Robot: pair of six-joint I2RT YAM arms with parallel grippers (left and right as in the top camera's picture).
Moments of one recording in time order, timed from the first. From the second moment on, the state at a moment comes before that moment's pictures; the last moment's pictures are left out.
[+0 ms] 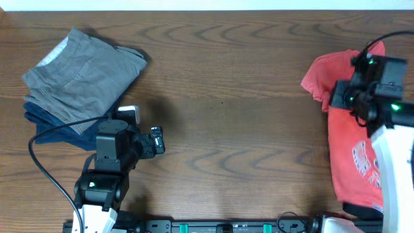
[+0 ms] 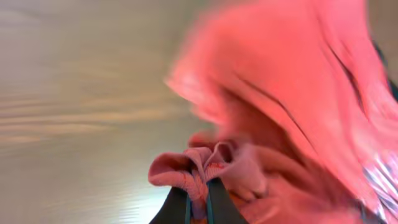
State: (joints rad) left arm -0.12 0.79 0.60 -0.58 0.07 -0.26; right arm -0.12 1.29 1.19 -0.78 -0.12 0.06
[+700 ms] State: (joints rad) left arm -0.12 0.79 0.60 -0.58 0.07 -0.26; right arm 0.62 1.46 1.20 -0.27 -0.38 0.15
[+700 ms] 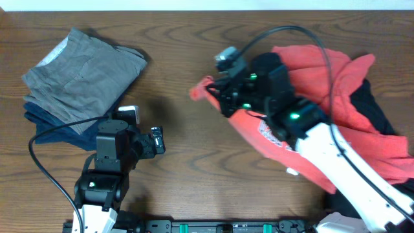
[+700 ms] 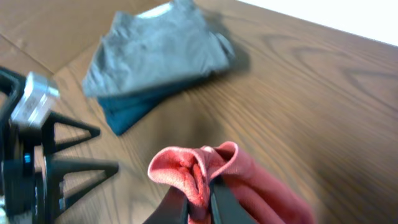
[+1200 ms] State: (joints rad) left arm -0.12 0.79 0.60 -0.57 0.09 -0.26; right arm 0.51 1.48 1.20 -0.56 0.05 0.31
